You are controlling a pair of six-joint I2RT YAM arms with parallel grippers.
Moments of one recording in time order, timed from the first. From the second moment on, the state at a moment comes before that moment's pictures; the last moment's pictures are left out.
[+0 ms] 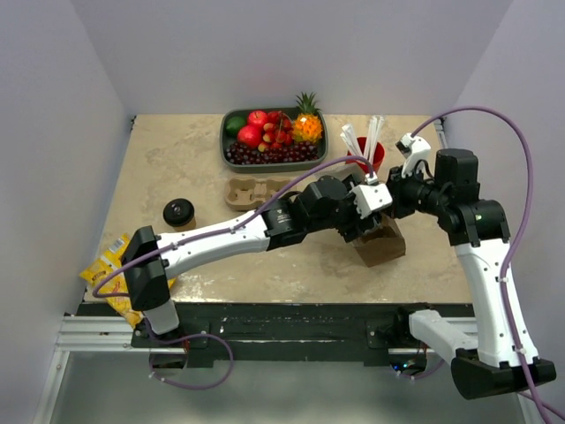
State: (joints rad) left arm -1.14 1.70 1.52 -0.16 -0.04 0.23; right arm 0.13 0.99 1.33 -0.98 -0.45 0.03
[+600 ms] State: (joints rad) left arm -1.08 1.77 1.43 -0.06 0.00 0.15; right arm 0.12 1.04 1.42 -0.99 -0.46 0.05
